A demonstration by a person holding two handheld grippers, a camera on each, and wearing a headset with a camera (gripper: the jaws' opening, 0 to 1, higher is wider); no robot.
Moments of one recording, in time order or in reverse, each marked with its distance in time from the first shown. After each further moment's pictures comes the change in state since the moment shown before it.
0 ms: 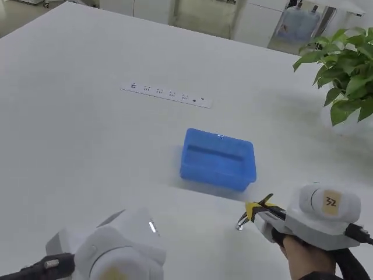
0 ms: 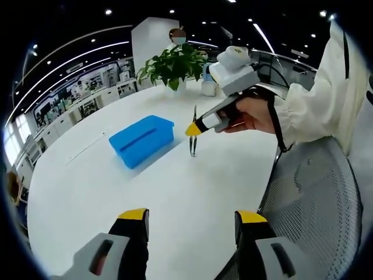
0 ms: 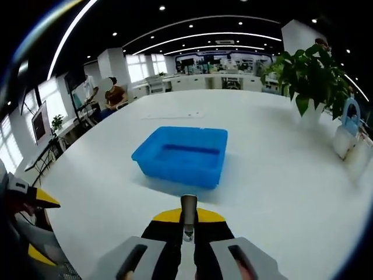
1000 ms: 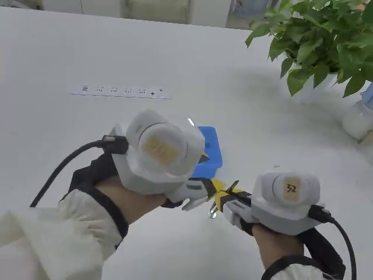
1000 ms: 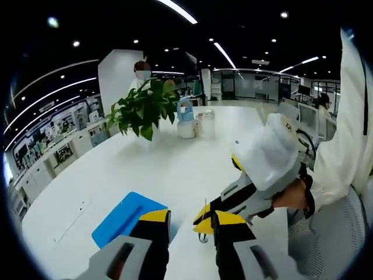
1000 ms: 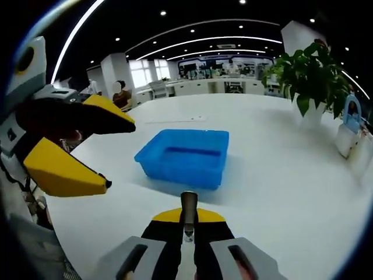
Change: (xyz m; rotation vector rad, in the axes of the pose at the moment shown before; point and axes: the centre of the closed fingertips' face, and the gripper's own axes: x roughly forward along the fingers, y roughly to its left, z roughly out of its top) left arm 0.084 0.013 0.162 0.227 -0.219 -0.205; right arm -0.001 -0.001 -0.002 0.001 -0.046 0.035
